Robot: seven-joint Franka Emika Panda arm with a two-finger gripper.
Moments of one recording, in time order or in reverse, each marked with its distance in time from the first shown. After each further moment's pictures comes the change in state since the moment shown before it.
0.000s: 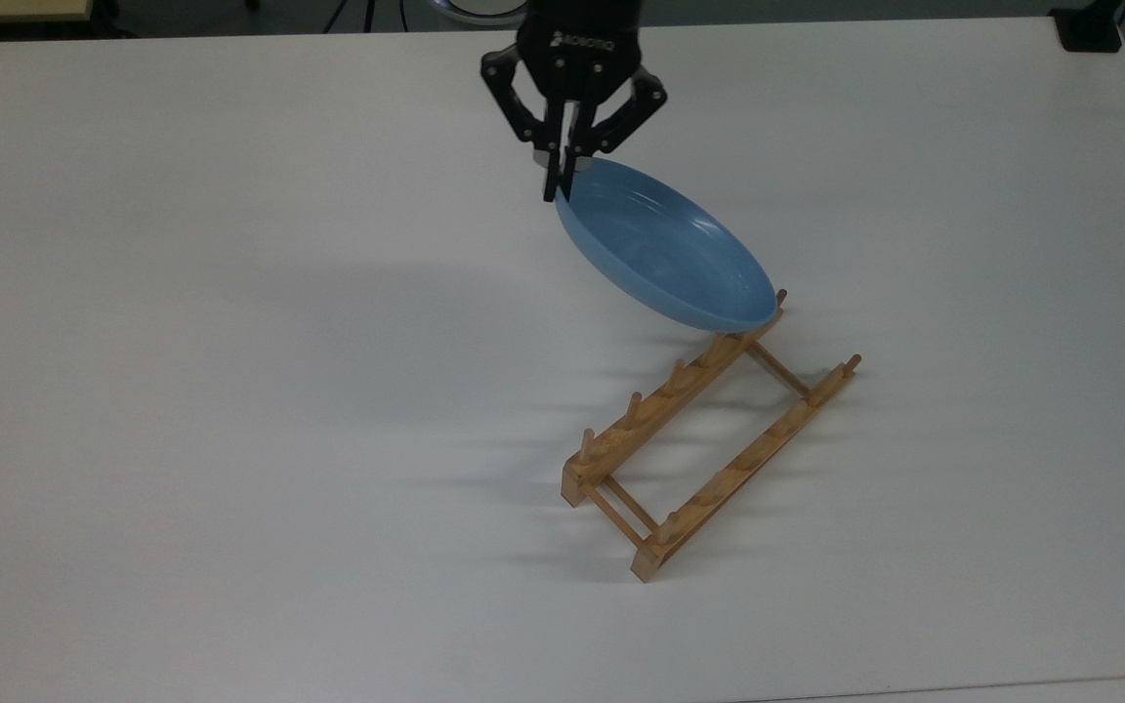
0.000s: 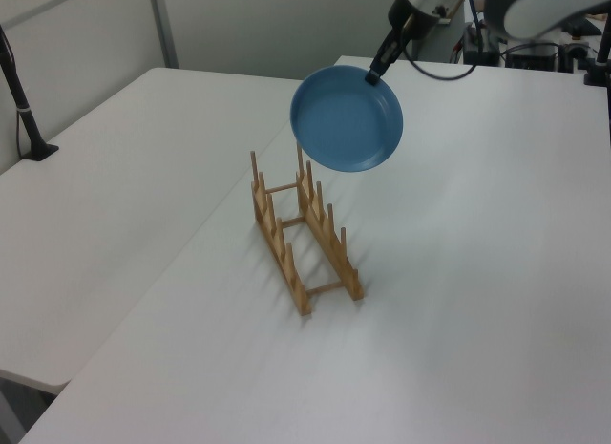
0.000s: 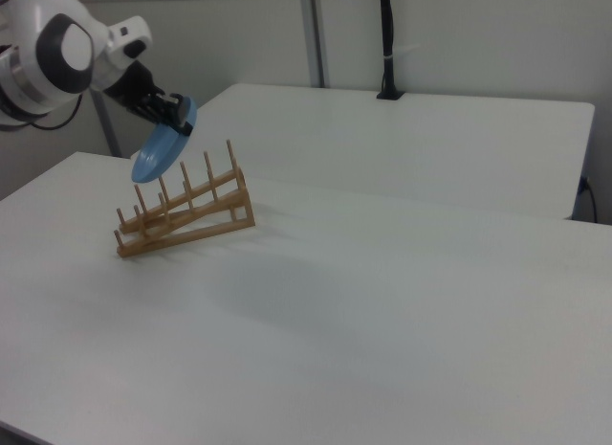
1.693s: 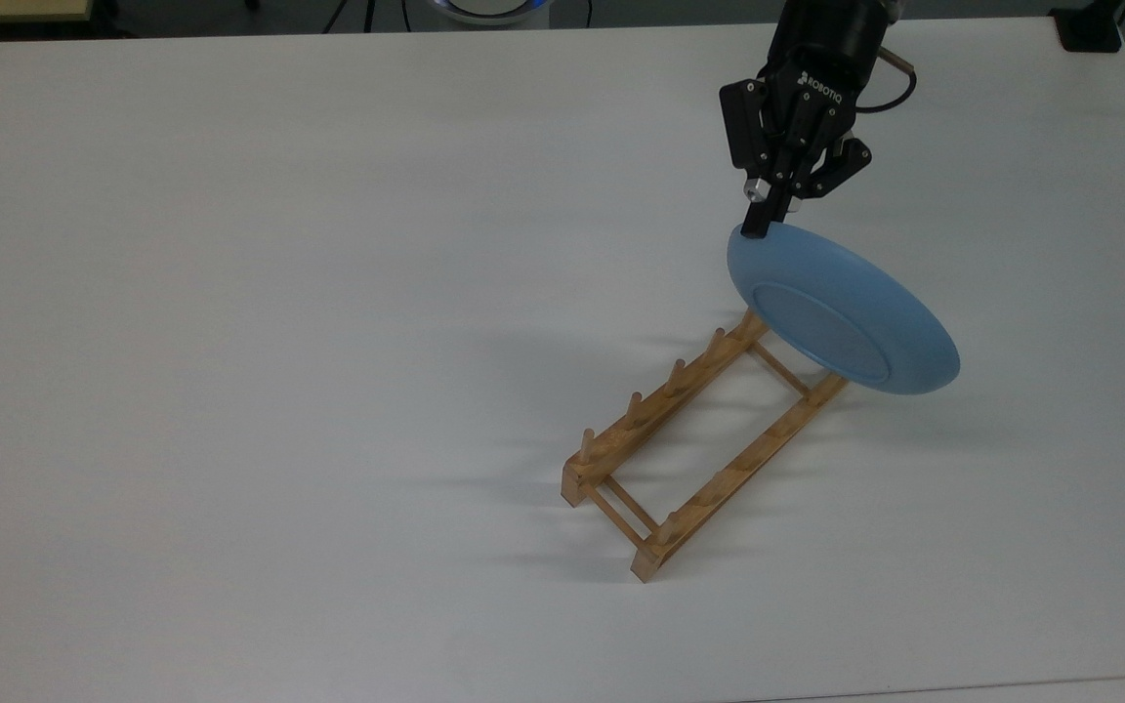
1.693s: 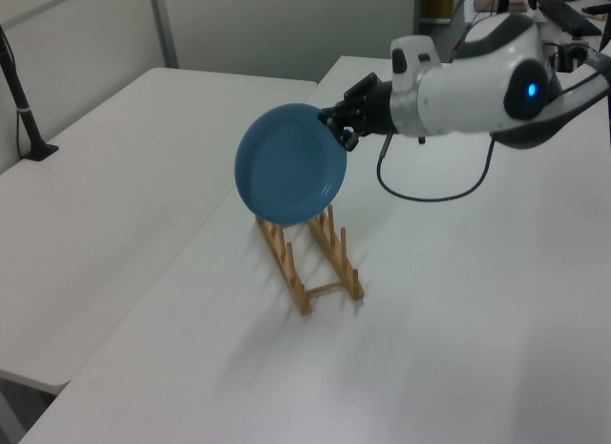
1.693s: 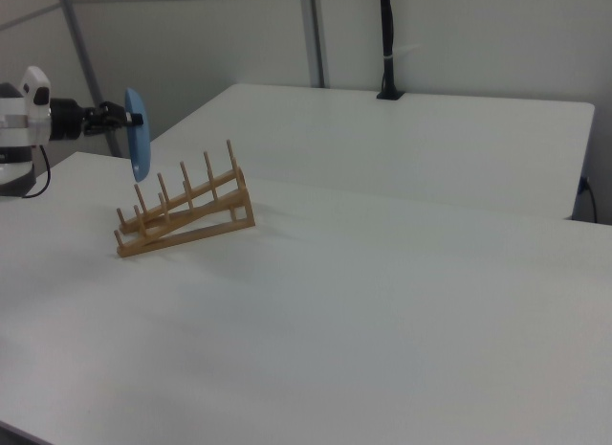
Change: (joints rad) arm 0.163 0.156 0.154 -0.018 -1.106 -0.038 0.825
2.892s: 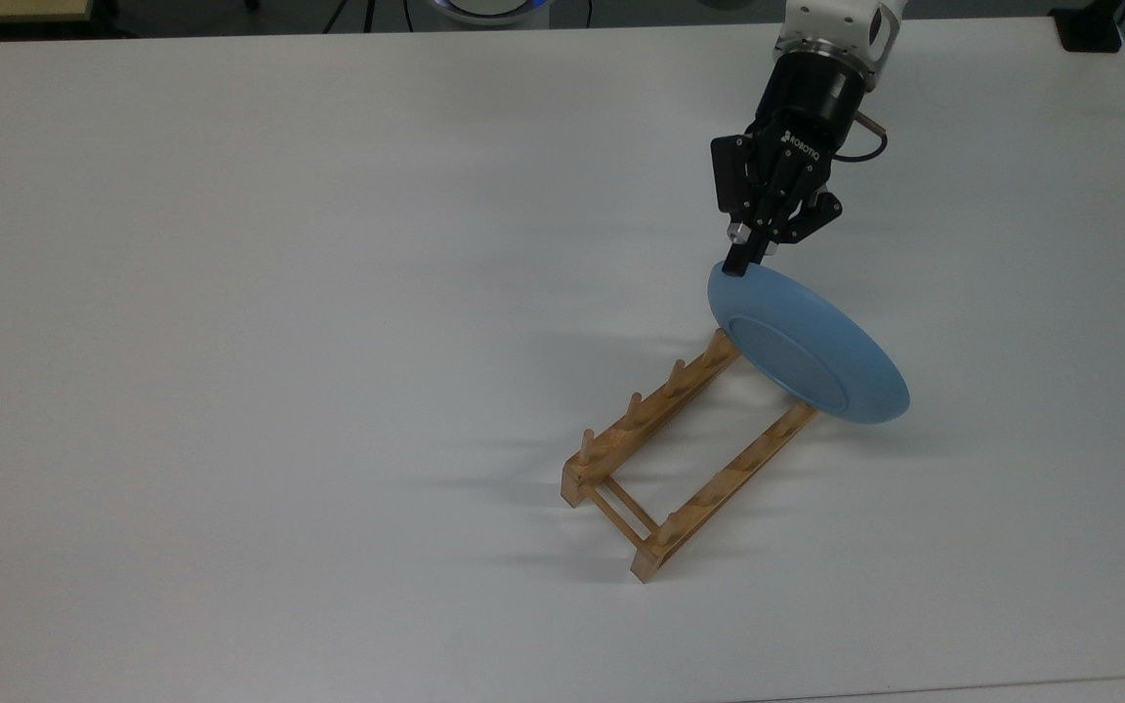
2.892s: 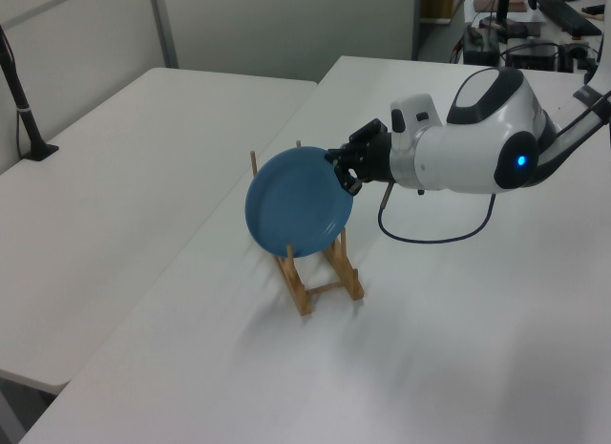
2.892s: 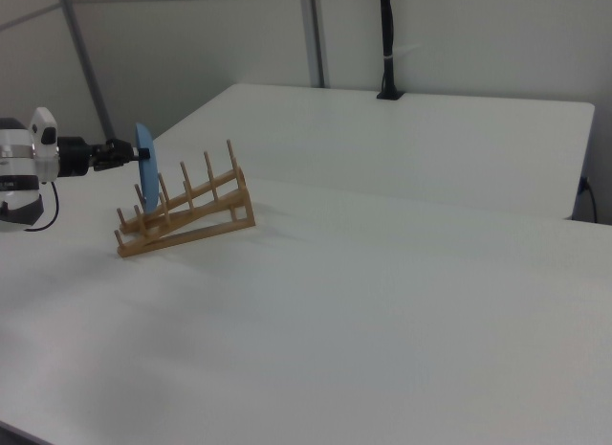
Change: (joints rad) arm 0.037 0.077 0.000 -0.055 -0.100 -0.090 0.124
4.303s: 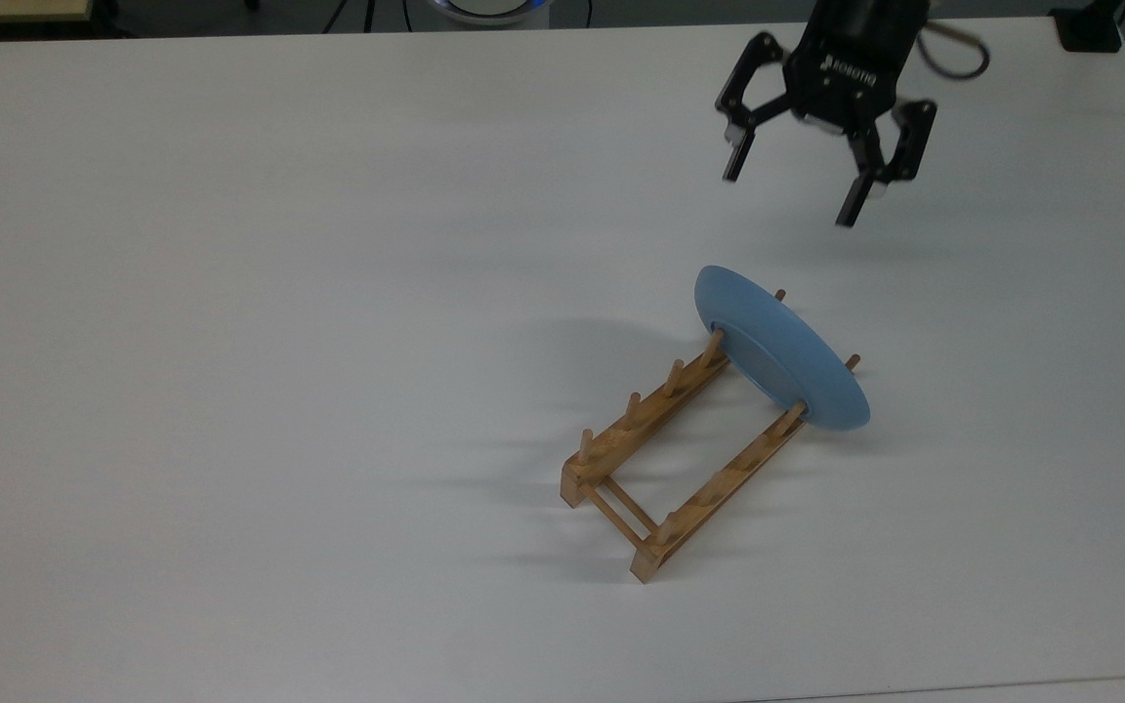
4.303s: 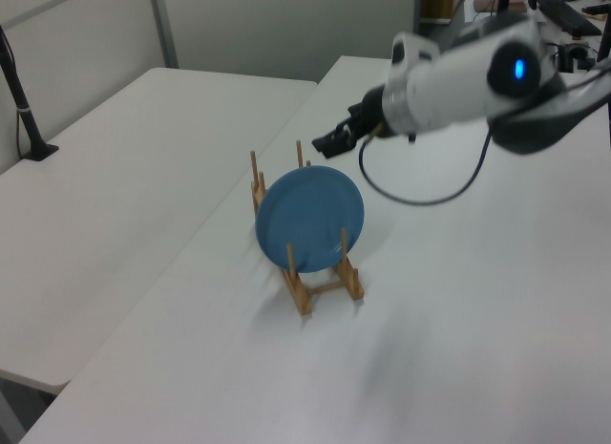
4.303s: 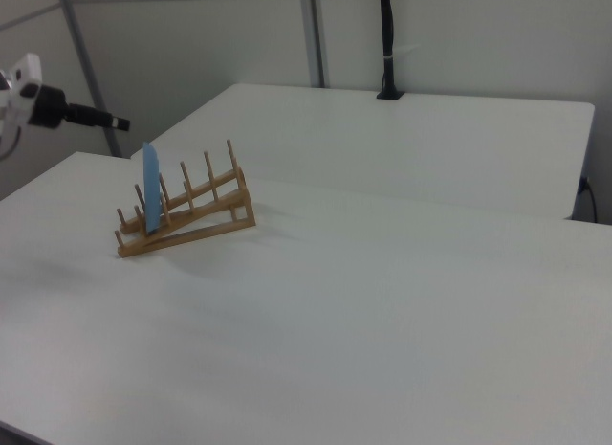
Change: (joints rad) arm 0.013 -0.069 0.000 0.153 0.477 -0.002 -0.017
